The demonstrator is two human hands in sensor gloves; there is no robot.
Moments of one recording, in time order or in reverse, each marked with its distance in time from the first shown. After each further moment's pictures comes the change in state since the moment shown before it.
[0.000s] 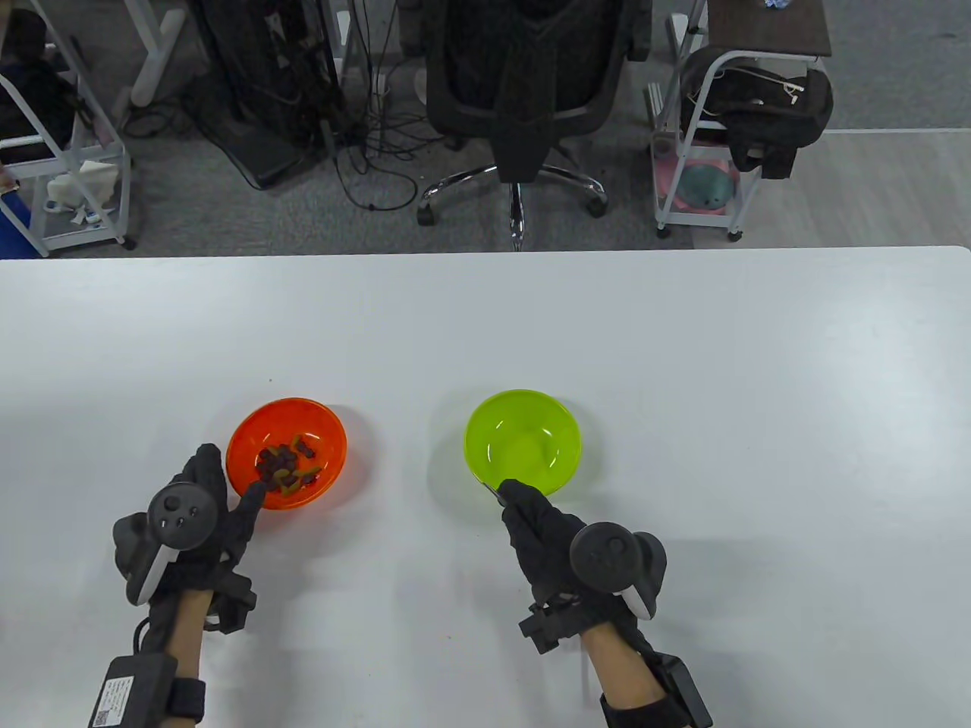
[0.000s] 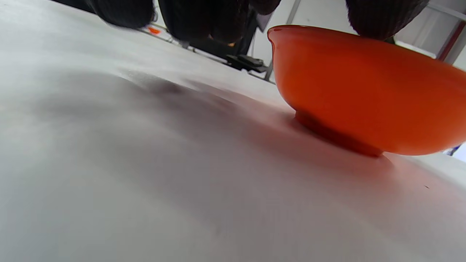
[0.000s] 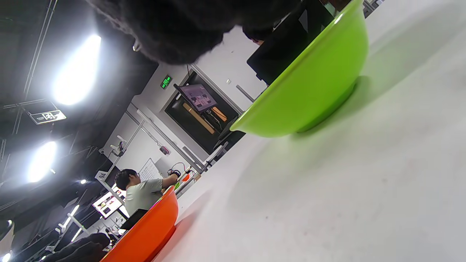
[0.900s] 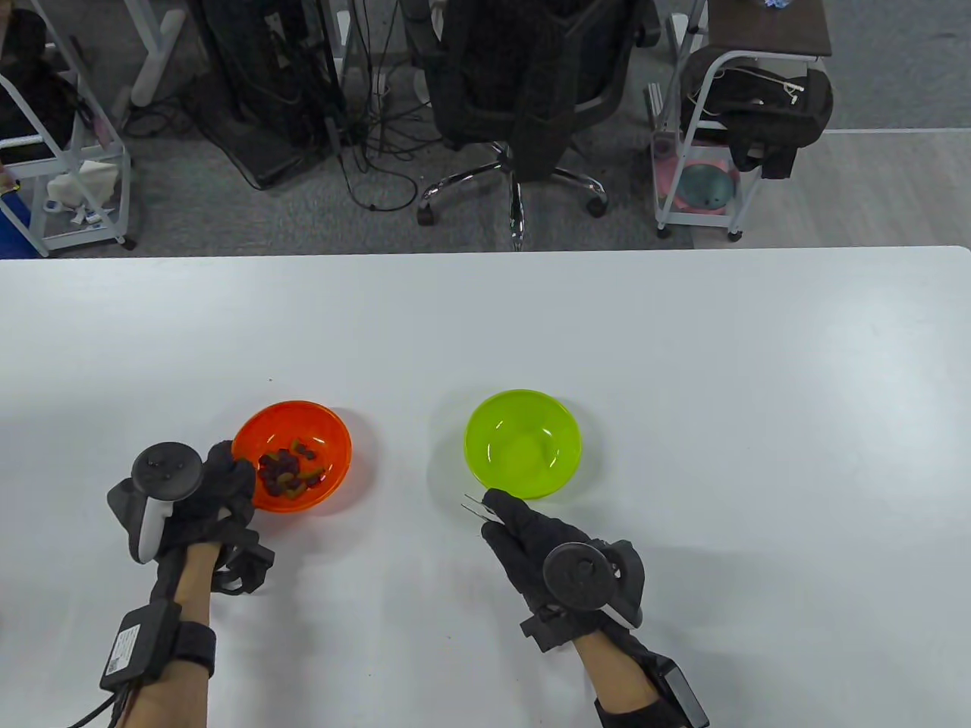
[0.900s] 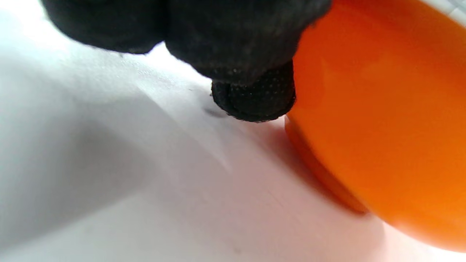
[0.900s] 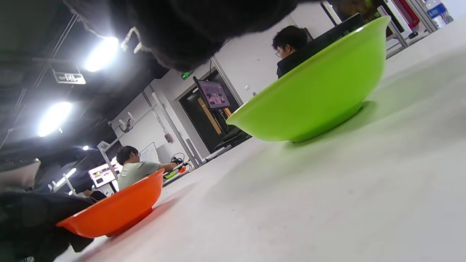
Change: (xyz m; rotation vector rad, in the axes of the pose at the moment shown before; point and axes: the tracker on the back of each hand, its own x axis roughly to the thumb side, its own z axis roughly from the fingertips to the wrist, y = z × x) left_hand -0.004 -0.008 -0.031 -0.075 0.101 0.282; right_hand 0.014 0.012 0.004 -0.019 -0.128 0.237
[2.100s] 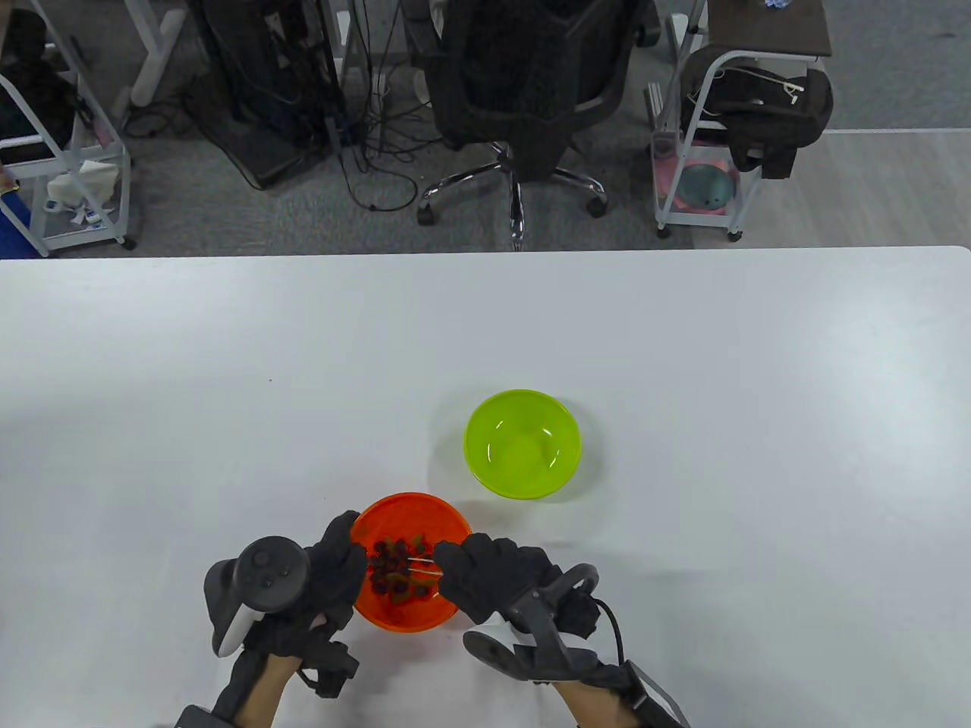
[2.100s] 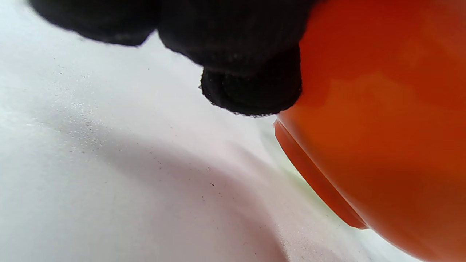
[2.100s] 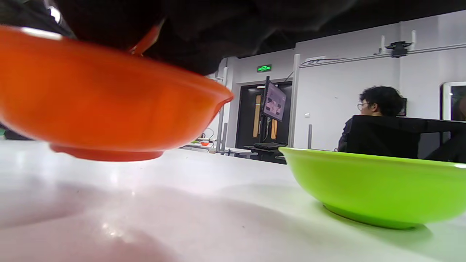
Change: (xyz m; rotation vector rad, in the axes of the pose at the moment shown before) left_hand 0.078 -0.064 0.122 -0.143 -0.401 -0.026; right_hand 0.086 0.013 0.021 0.035 -0.394 0.525
